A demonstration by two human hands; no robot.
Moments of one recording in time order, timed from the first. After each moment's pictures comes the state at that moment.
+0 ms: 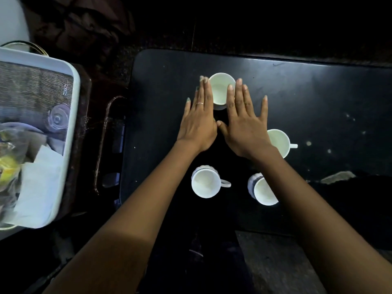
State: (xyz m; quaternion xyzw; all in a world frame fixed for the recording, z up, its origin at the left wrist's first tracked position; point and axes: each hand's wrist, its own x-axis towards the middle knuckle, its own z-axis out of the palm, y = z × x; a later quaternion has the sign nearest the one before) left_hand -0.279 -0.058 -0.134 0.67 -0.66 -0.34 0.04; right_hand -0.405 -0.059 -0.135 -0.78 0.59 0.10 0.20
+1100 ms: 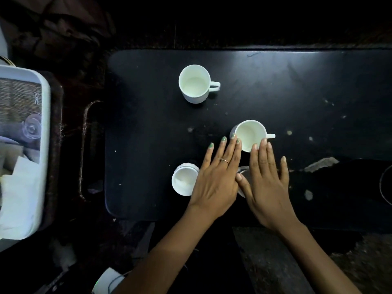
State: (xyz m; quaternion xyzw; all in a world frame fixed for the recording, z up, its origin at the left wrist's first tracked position) left_hand -0.359 0.051 -0.118 0.57 -0.77 -0.29 -0.01; right_hand -0.493 0.070 -0.115 -0.70 0.66 0.10 0.27
